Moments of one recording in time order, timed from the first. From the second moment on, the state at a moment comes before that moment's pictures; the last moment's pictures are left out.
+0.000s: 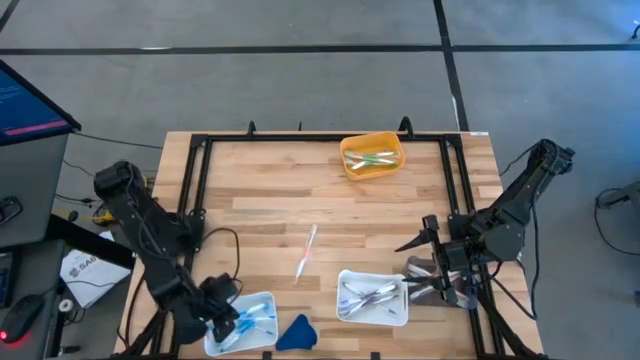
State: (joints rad) left arm -1.05 1.39 0.87 -0.53 -0.41 -1.65; right arm 0.85 0.94 0.81 0.01 0.65 -0.16
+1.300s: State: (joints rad) left arm -0.95 1.60 0.87 -0.54 -0.12 -1.69; right arm 0.81 0.94 0.81 0.01 0.65 -0.16
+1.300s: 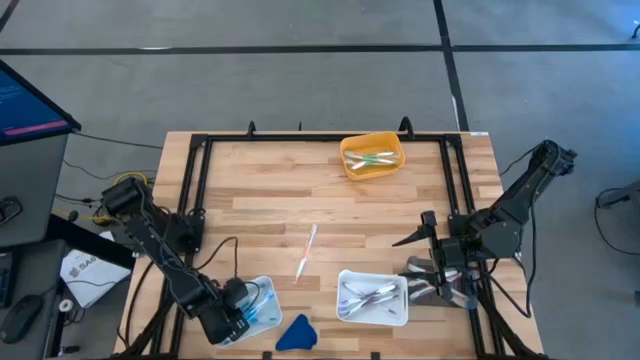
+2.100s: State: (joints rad) left arm -0.90 1.54 0.87 -0.54 -0.10 -1.76; right arm 0.81 0.94 0.81 0.01 0.65 -0.16
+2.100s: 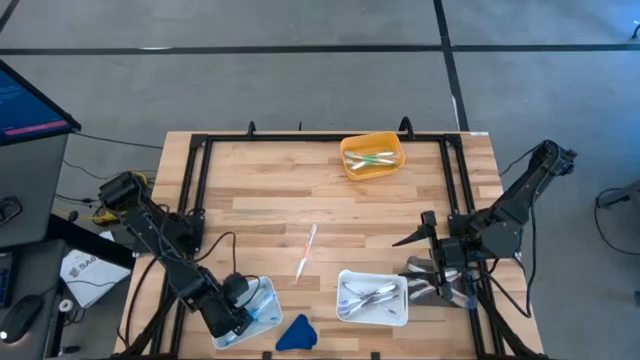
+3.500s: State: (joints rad) left arm -0.53 1.50 0.87 -0.08 -0.30 -0.97; right arm 0.81 0.94 0.81 0.01 0.65 -0.16
